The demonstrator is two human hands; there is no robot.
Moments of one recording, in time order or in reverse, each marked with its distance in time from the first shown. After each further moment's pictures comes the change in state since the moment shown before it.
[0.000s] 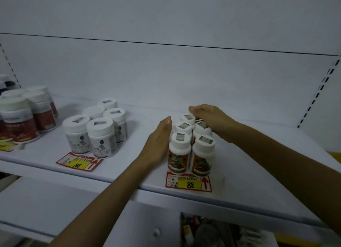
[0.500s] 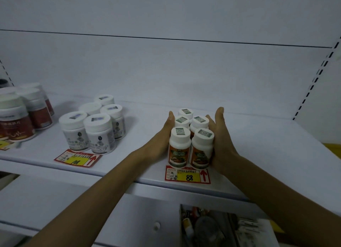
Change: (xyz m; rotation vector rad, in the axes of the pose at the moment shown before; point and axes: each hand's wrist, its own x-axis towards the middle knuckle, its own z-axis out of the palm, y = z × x) left_hand -0.001 0.018 0.008 -0.314 -0.384 -0.172; right_hand -0.050 0.033 0.037 0.857 0.009 0.160
